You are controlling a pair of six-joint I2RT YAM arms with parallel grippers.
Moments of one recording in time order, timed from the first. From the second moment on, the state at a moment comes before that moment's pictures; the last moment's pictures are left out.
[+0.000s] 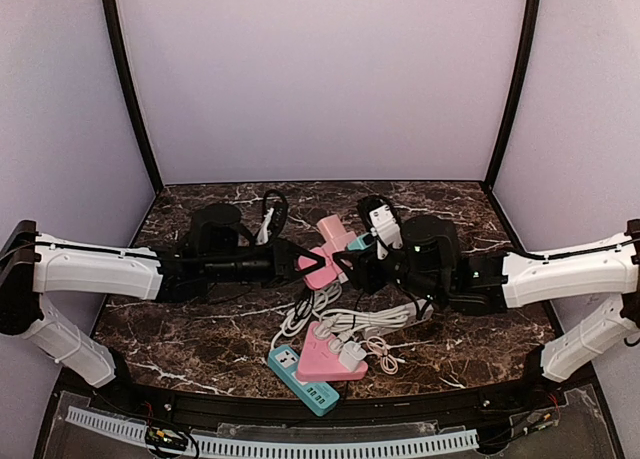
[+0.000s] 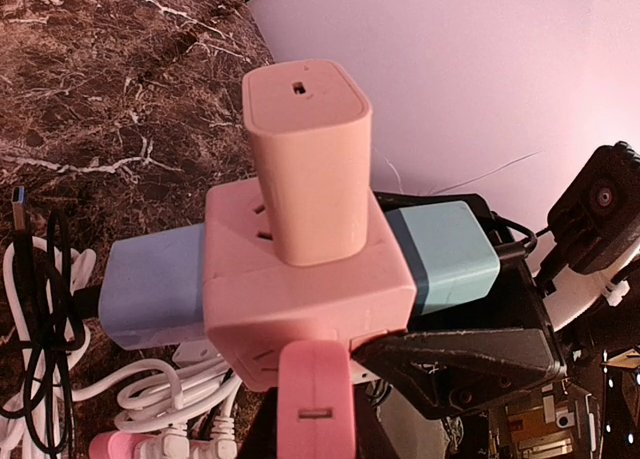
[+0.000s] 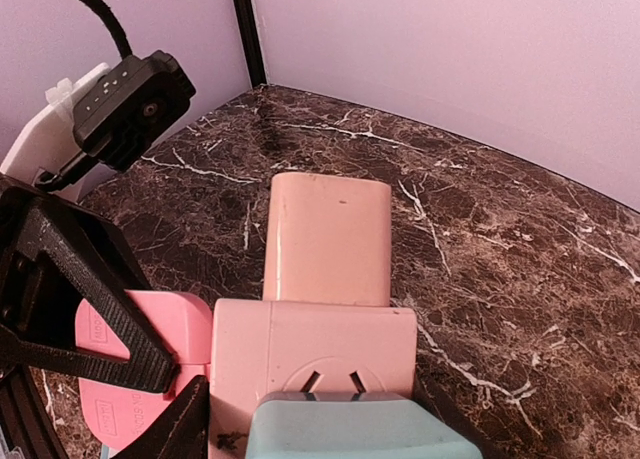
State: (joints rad) left arm -0.91 1.43 0.79 0.33 0.34 -0.94; right arm 1.12 1.35 0.82 0.19 0.36 0.24
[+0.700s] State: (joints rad) left arm -0.87 1.39 0.79 0.27 0.42 -0.89; right arm 1.12 1.33 0.75 0.33 0.27 0.15
